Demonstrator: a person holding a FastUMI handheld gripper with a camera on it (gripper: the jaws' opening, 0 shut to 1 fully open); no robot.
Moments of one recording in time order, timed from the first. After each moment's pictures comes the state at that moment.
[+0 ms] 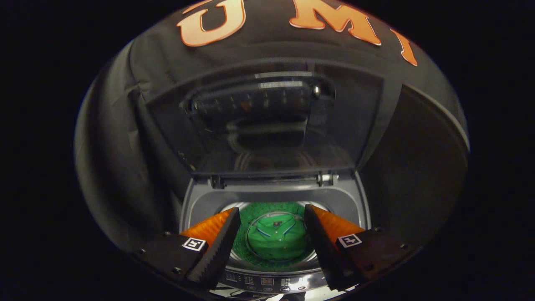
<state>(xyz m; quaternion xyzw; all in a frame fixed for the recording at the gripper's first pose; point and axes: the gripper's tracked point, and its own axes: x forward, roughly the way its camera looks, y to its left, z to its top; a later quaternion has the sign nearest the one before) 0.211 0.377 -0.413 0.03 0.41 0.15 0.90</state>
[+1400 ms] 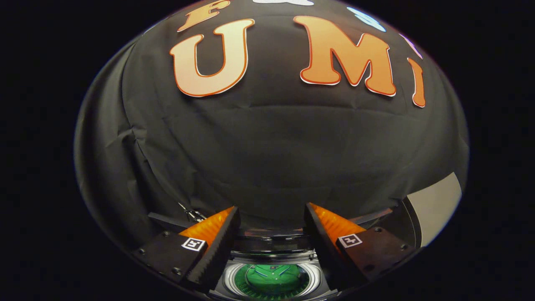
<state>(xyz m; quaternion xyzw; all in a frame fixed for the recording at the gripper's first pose) 0.349 0.395 -0.321 0.03 0.30 0.13 0.94</state>
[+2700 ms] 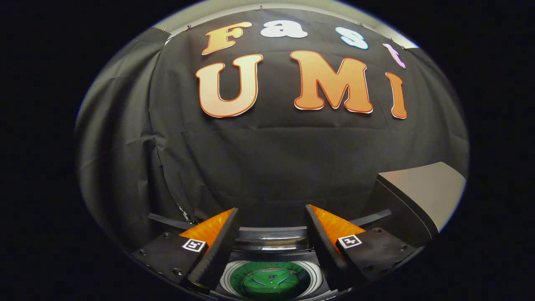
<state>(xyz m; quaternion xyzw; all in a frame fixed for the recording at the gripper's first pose) 0.247 0.369 -0.329 0.03 0.15 0.14 0.98</state>
